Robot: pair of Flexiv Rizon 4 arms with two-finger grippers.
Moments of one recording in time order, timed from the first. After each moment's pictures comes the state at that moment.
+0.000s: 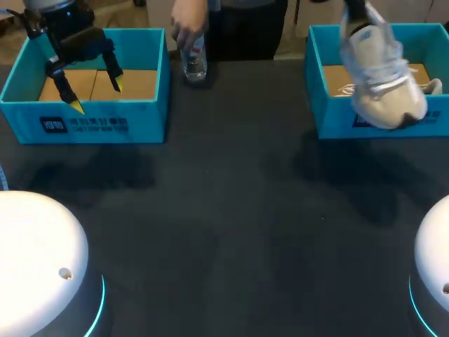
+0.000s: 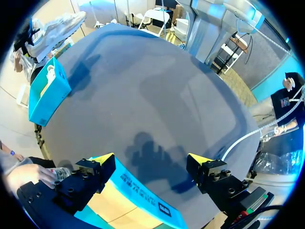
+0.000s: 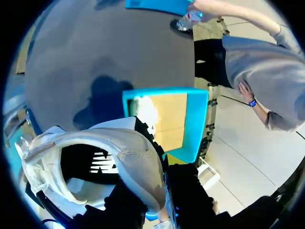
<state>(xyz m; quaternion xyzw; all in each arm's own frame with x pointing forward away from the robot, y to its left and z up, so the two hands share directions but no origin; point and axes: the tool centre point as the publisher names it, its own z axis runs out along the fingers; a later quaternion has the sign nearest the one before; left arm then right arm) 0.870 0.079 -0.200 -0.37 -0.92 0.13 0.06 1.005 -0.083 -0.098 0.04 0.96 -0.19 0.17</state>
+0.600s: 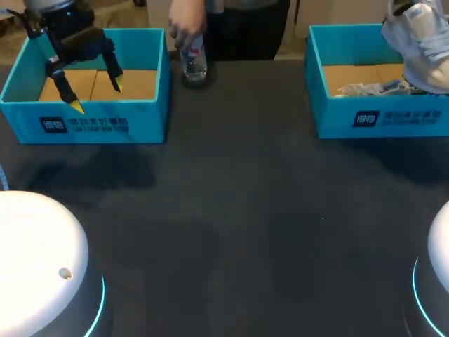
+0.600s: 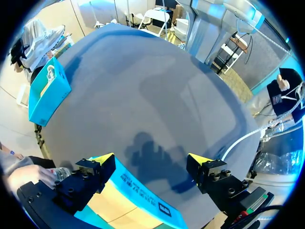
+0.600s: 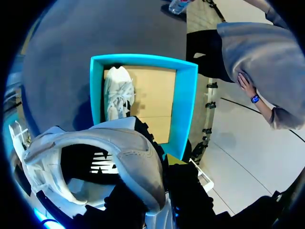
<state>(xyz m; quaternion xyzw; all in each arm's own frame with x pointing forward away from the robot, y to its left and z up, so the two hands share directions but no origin) 0.870 0.079 -0.200 -0.37 -0.92 0.13 0.06 1.097 -0.186 -0.116 0.00 0.97 -0.18 0.17</state>
